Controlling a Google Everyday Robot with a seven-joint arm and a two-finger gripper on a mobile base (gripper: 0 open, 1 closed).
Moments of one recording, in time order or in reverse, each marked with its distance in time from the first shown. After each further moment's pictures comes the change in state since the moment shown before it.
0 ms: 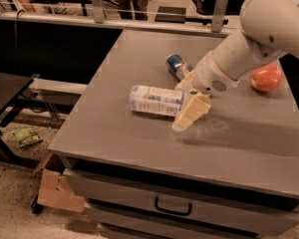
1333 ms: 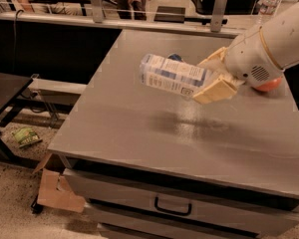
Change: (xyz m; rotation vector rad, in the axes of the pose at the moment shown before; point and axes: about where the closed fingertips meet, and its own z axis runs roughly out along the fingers) arm -0.018 0.019 -0.090 0.207 -0.114 -0.039
